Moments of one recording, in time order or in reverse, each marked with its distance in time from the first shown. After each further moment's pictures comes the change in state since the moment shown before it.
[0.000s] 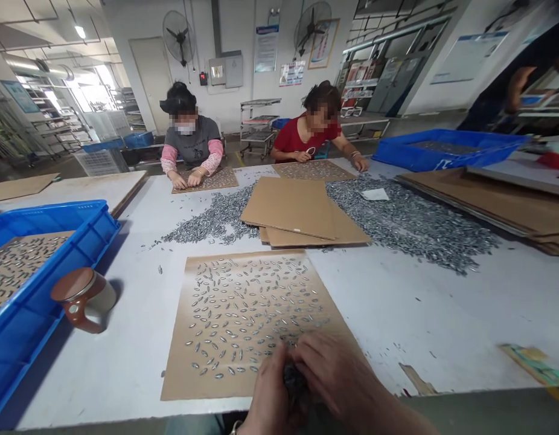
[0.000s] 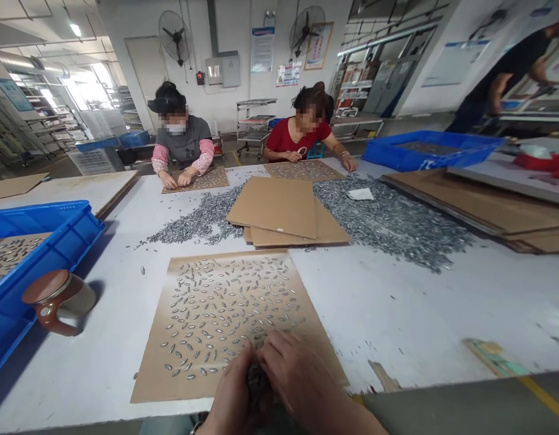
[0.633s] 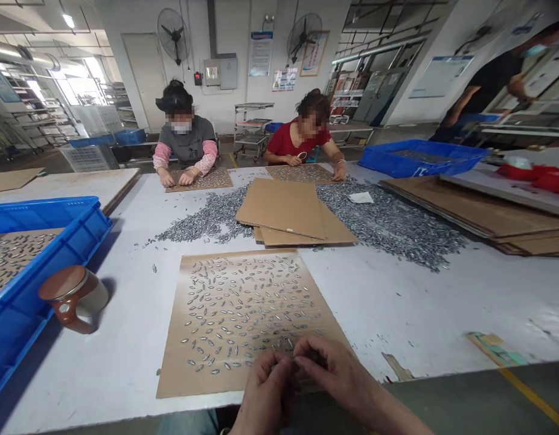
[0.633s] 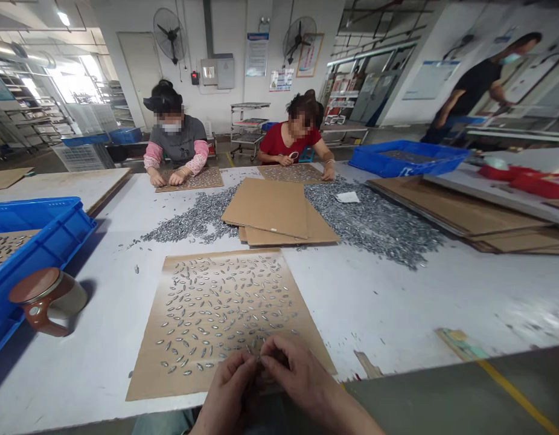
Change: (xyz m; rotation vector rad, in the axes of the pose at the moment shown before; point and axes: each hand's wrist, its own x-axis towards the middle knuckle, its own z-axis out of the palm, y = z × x) left_hand -0.014 0.004 -0.020 0.226 -0.068 0.109; right_hand -0.008 0.001 -0.003 0.546 -0.052 0.519
